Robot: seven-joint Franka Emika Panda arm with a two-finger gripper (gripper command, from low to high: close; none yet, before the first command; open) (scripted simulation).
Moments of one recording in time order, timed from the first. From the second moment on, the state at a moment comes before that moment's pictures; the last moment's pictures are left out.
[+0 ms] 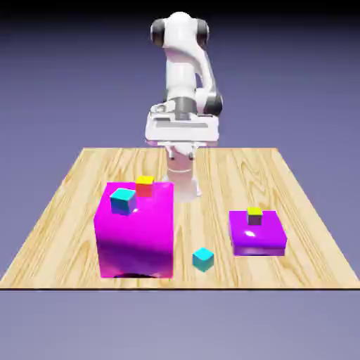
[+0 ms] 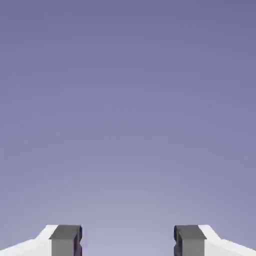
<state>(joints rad) 0.04 -0.56 -0.02 -2.79 0.04 3.00 0.74</state>
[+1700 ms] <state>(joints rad) 0.38 -0.14 -0.47 -2.09 -0.16 1.95 0.01</state>
